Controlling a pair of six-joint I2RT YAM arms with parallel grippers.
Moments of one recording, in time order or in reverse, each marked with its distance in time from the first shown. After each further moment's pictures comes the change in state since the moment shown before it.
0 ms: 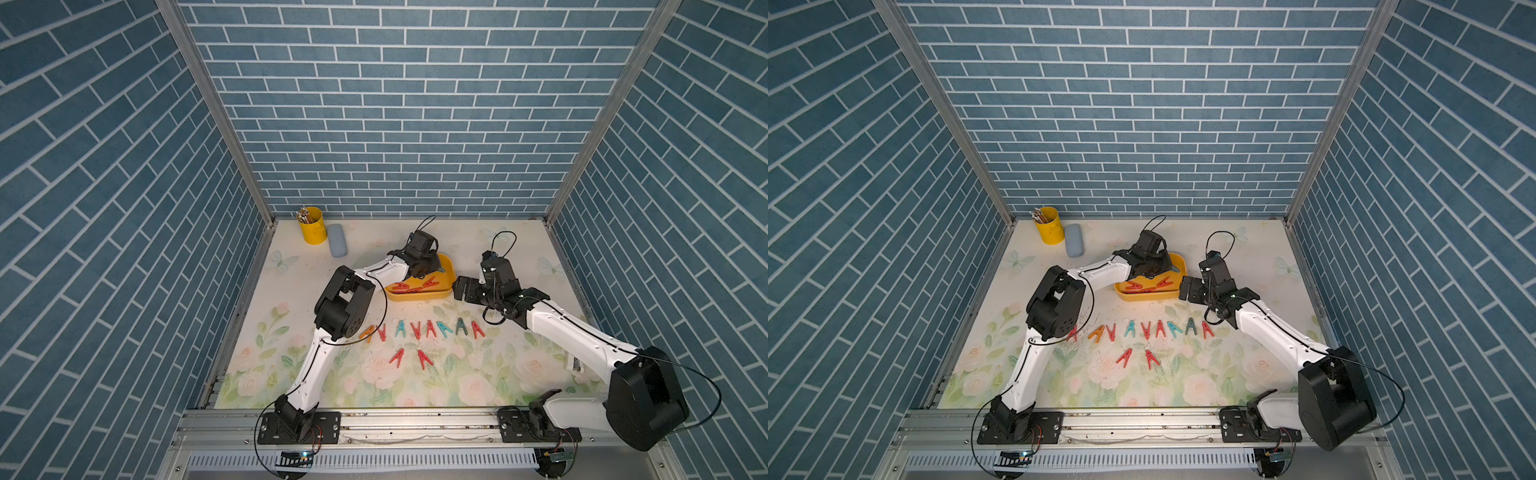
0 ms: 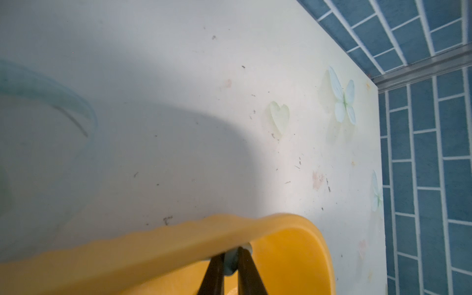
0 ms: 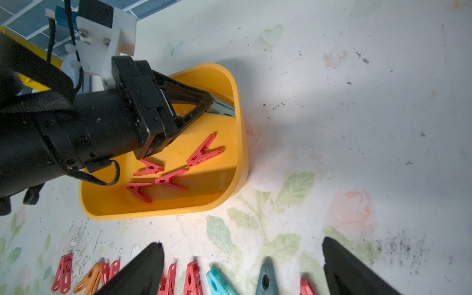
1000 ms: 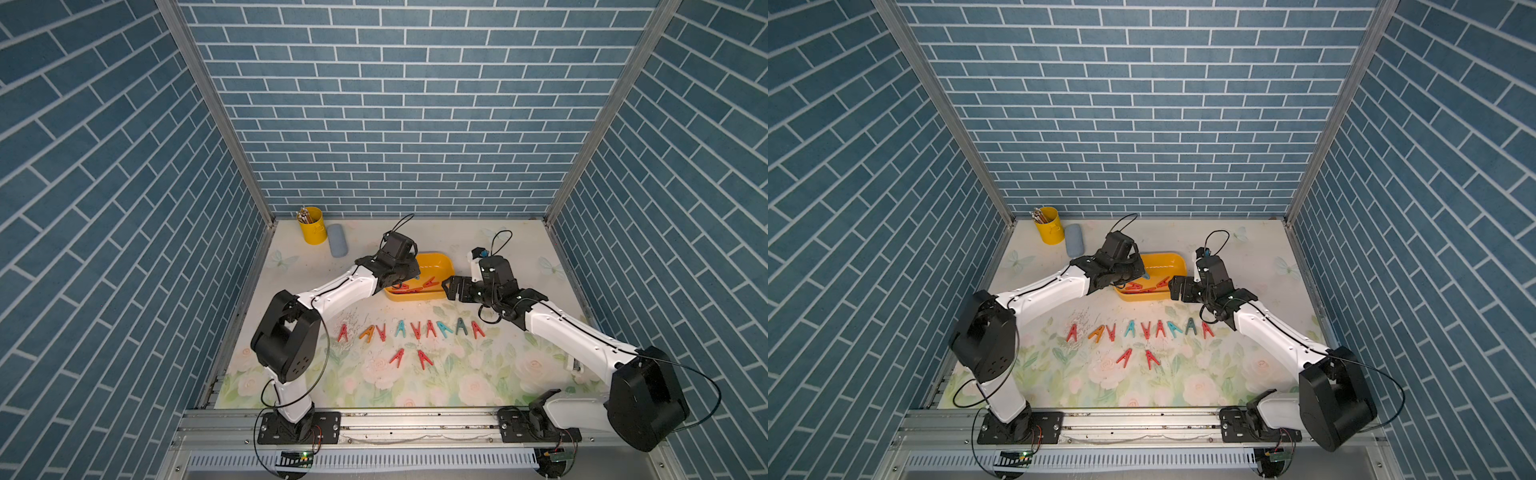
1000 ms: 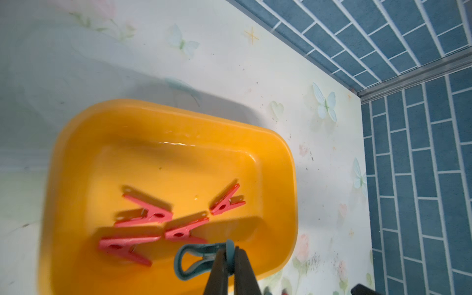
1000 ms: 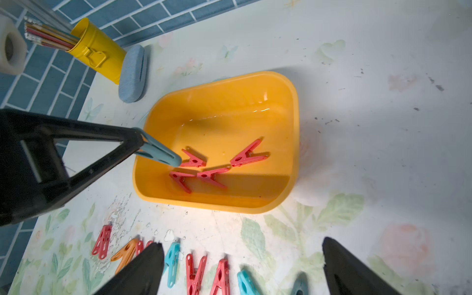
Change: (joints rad) left arm 0.000 -0.597 -0.488 -0.142 -0.139 0.012; right arm 0.049 -0.002 0.000 0.100 -0.122 -0.078
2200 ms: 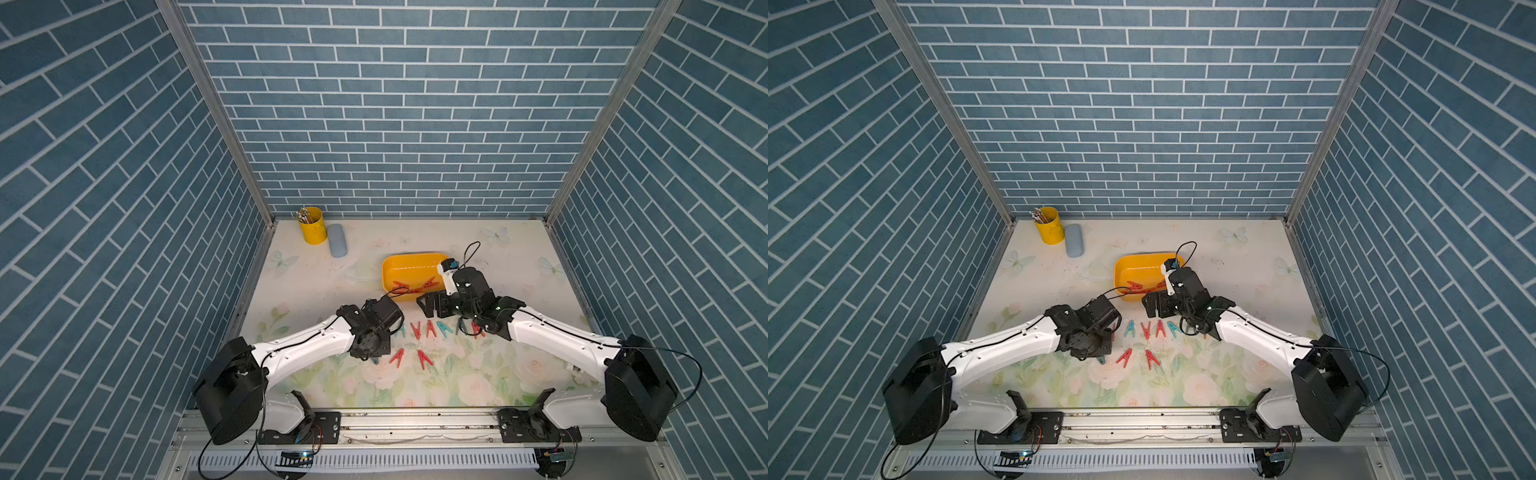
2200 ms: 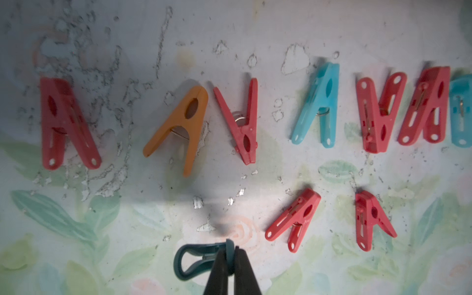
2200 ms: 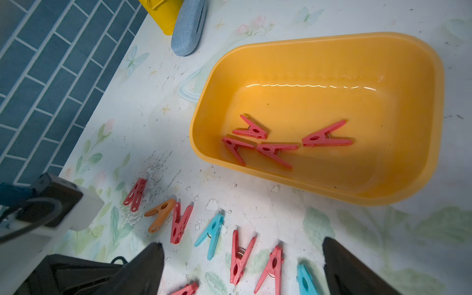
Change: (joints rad) left arm -0.222 -0.367 -0.465 -0.479 -0.039 0.002; right arm 0.215 0.054 -0.006 0.068 0.024 -0.015
